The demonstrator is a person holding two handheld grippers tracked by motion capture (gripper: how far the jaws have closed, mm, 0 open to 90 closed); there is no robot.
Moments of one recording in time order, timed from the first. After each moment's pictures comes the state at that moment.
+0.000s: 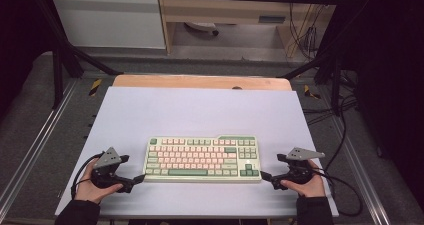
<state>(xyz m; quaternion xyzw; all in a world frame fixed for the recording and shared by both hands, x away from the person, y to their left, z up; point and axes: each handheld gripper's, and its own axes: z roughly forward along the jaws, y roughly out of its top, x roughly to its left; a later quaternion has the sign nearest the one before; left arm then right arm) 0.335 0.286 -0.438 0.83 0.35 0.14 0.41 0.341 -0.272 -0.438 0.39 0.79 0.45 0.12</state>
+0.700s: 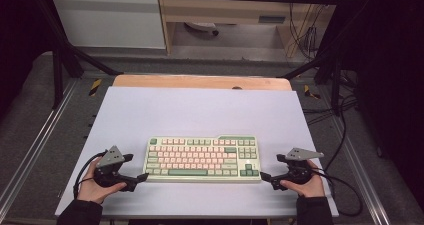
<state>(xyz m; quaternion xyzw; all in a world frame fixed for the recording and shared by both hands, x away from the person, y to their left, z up) 0.333 0.273 -0.425 0.83 0.35 0.14 0.42 0.342 -0.271 -0.439 0.39 0.80 0.44 0.12</state>
